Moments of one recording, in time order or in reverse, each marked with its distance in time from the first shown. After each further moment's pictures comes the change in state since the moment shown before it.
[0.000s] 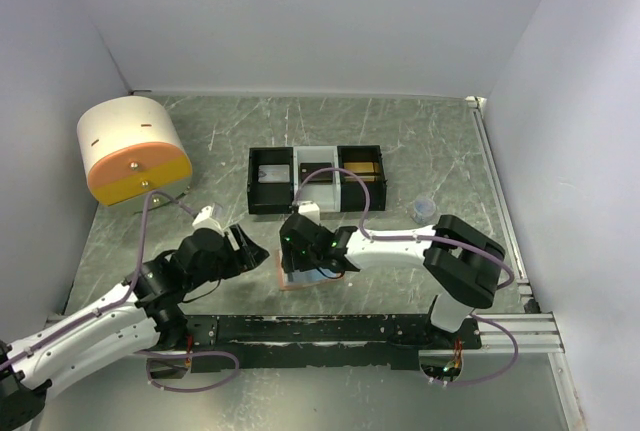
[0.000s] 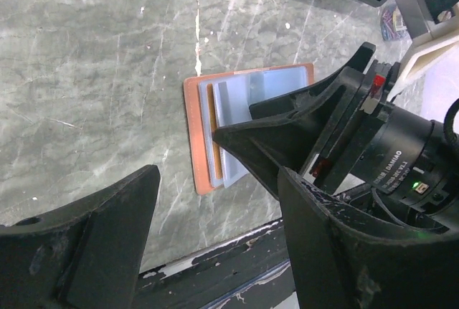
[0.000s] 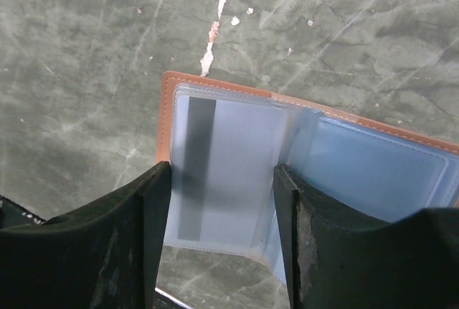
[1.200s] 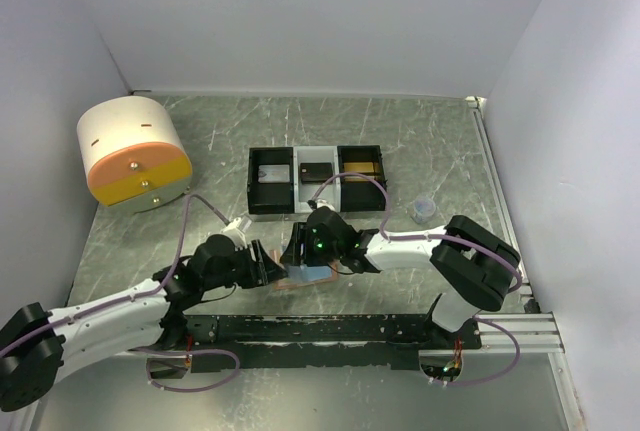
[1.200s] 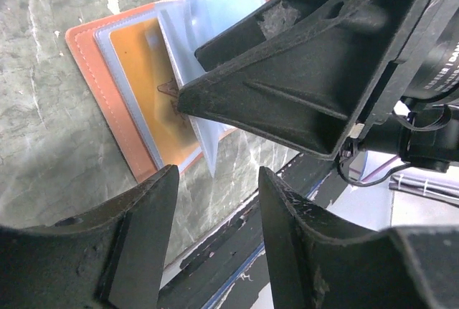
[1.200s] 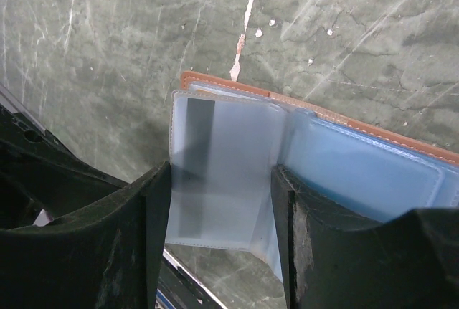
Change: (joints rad) left arm 0.000 0.217 -0.209 0.514 0.315 0.062; right arm -0.136 -0.072 -0.221 0.371 -0.264 0.096
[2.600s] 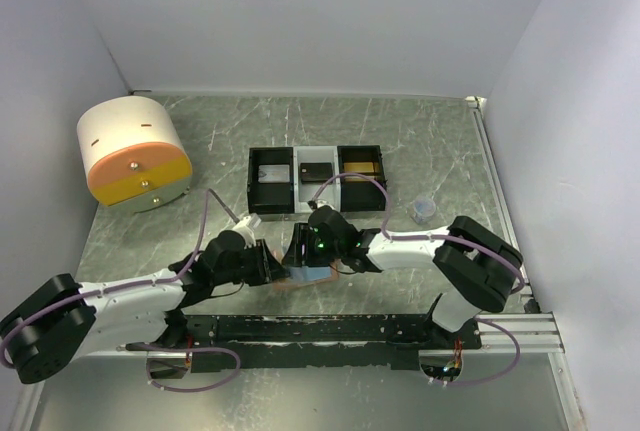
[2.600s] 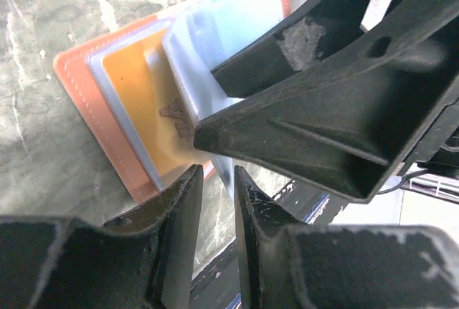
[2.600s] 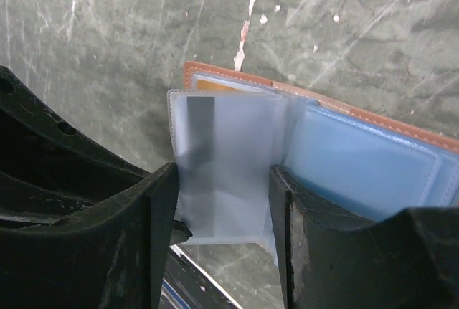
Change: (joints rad) left arm 0.000 0.240 0.018 0.172 0.027 0.026; right arm -0.006 -0.015 -0.002 -0.010 -0.040 0.000
